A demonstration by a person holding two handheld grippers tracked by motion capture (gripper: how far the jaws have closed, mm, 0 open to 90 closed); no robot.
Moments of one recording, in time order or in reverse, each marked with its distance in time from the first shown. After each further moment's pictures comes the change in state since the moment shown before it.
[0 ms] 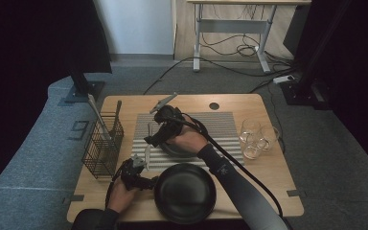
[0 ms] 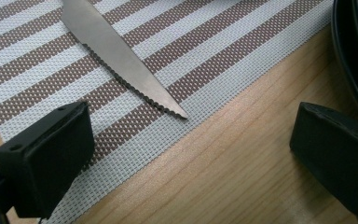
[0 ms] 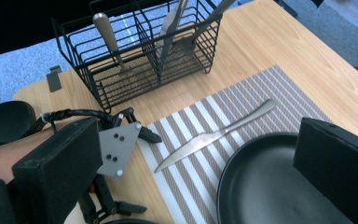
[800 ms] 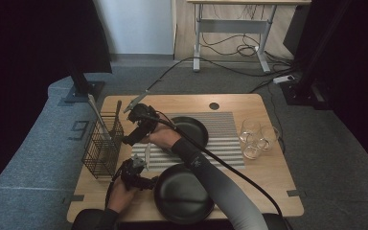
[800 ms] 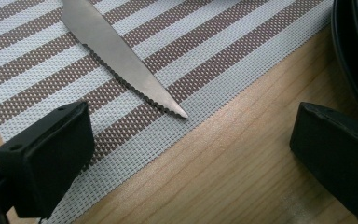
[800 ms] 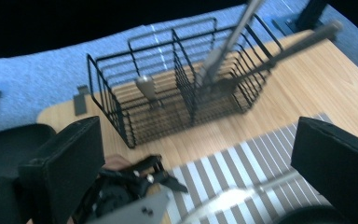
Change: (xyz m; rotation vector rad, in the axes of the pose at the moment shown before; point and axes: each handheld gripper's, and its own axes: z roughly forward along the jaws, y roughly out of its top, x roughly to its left) left arm 0.000 0.000 0.000 0.002 -0.001 0.000; right arm 0.022 0.045 0.049 -0.021 0.115 -0.081
